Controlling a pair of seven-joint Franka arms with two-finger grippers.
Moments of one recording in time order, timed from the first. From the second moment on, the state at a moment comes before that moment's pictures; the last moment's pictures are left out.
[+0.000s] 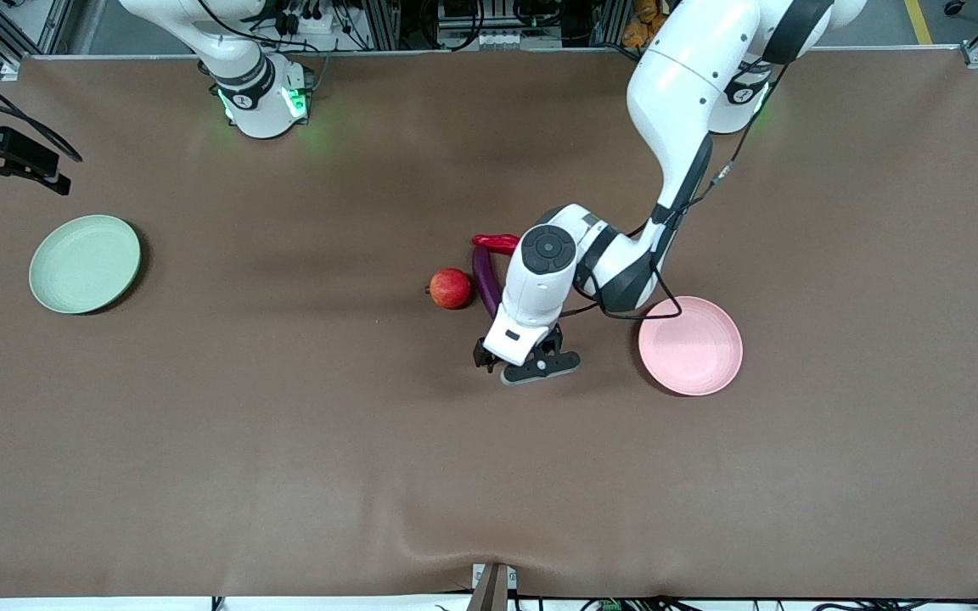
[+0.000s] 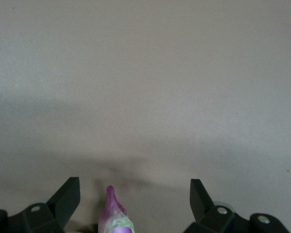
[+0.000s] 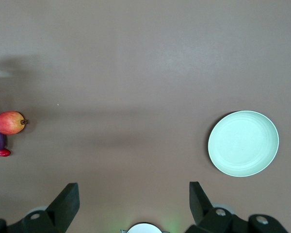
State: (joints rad) left arm -0.69 0.82 0.00 -1.39 0.02 2.43 -0.97; right arm -0.01 -0.08 -0.05 -1.58 0.04 1.44 -0.07
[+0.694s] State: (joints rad) left arm -0.78 0.70 0.00 -1.30 -0.04 2.17 -1.43; right arm -0.01 -0.08 -0.06 -1.58 0.04 1.44 -0.07
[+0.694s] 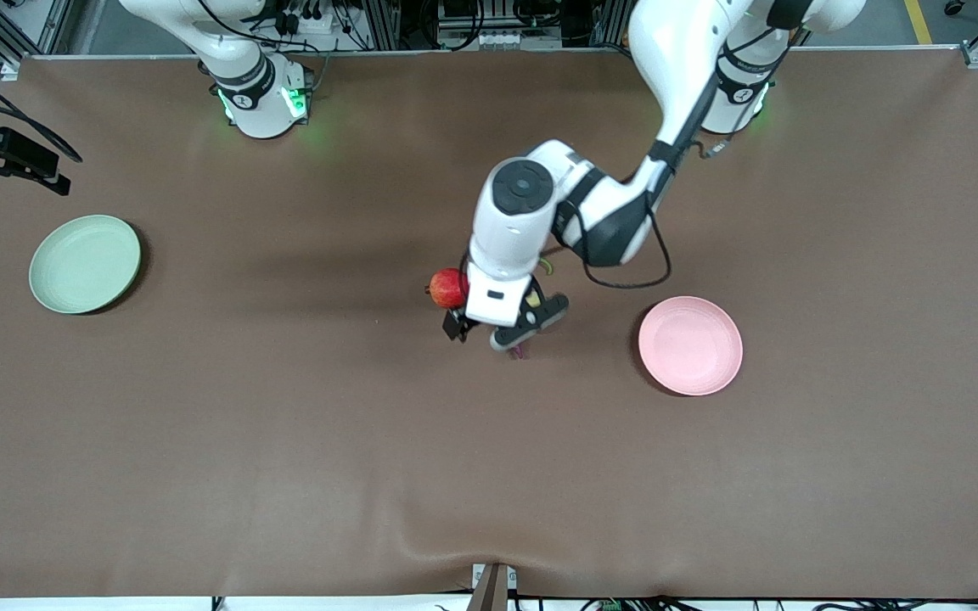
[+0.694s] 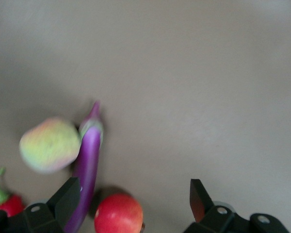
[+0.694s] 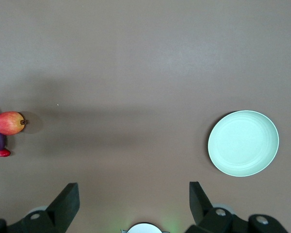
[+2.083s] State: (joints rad) left arm -0.85 0.82 0.00 -1.43 -0.05 2.15 -1.85; right arm -0.02 -0.02 -0.07 -1.58 0.04 1.42 -0.07
